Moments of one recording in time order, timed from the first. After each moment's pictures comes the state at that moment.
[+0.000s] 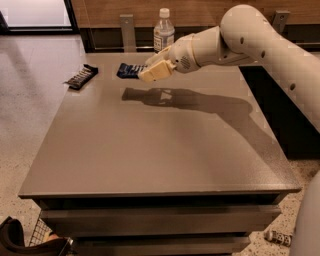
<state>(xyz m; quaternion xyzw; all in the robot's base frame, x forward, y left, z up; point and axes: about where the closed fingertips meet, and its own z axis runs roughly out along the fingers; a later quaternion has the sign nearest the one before) 0.701 0.015 0.902 -0.51 0.68 0.27 0.46</state>
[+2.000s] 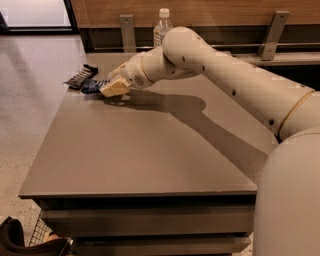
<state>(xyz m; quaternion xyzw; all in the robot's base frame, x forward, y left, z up) 0.697 0.137 0.850 -0.56 0.65 0.26 0.44</state>
